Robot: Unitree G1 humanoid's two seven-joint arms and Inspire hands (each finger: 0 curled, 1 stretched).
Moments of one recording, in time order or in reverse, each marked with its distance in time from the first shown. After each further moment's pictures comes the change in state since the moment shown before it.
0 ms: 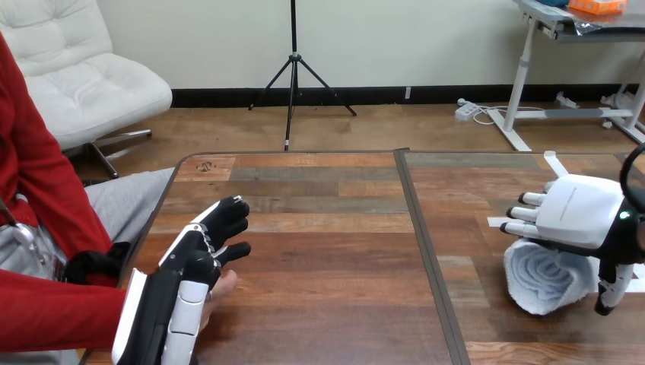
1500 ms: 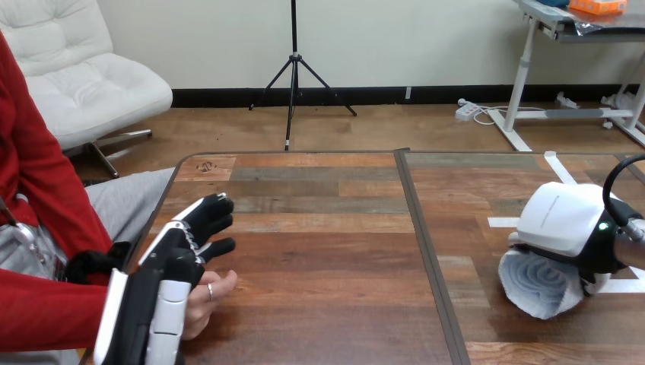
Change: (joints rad) left arm 0.025 0.001 0.023 -0.039 -0.019 -0.008 0.021; right arm 0.054 0.070 -0.002 0.039 0.109 0.061 -0.017
